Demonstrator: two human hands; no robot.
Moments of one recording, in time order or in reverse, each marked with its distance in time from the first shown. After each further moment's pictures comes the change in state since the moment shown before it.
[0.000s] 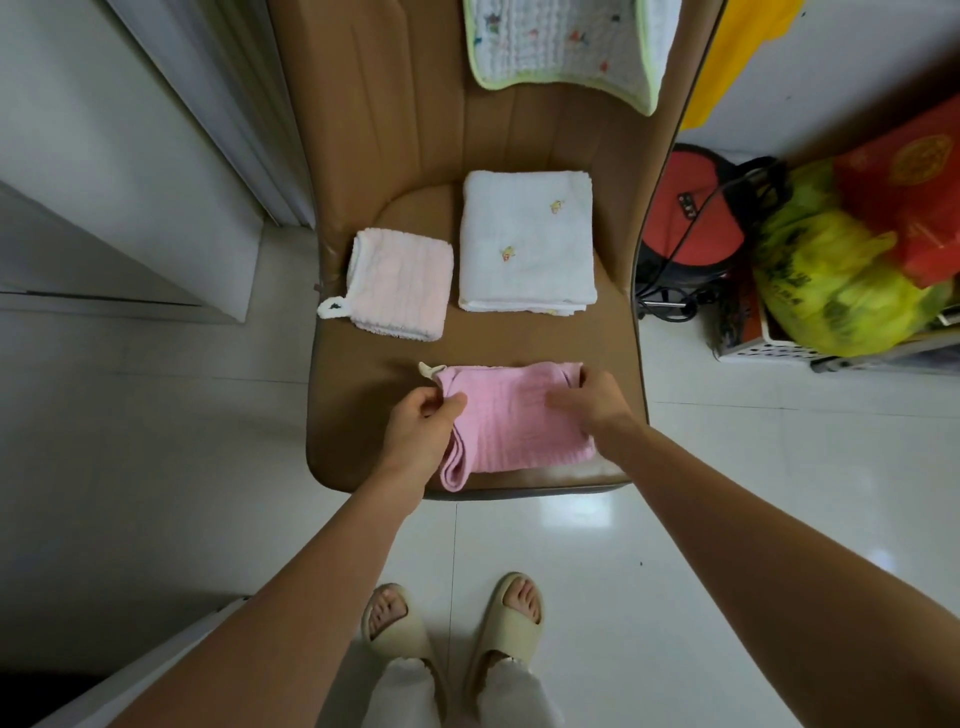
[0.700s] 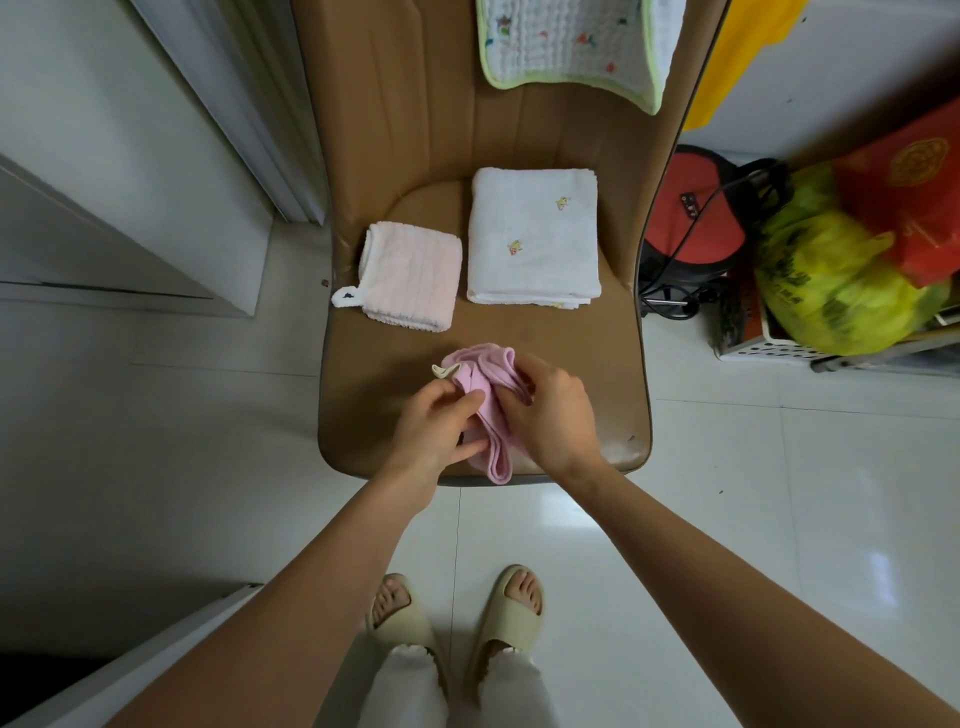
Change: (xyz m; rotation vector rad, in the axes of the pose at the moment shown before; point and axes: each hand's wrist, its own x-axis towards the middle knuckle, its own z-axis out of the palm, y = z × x) left_hand -0.031 0.006 -0.007 -0.232 -0.166 -0.030; right_hand -0.063 -0.010 0.039 -0.336 0.146 -0.687
